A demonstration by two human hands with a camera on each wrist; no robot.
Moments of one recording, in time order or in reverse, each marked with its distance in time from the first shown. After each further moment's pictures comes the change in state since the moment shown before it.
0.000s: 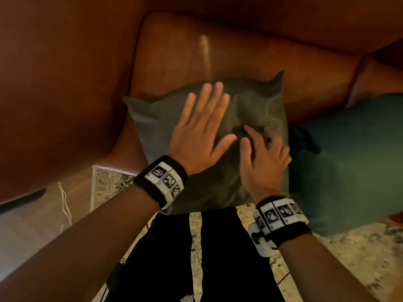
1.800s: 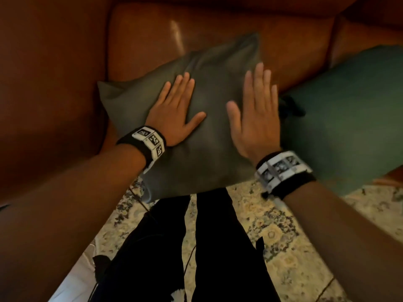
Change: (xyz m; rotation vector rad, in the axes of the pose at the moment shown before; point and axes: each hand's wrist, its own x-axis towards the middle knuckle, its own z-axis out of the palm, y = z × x) left_hand 0.006 -0.045 0.047 0.088 -0.246 0.028; right_hand 0.018 0.017 -0.011 -0.208 0.056 -0.290
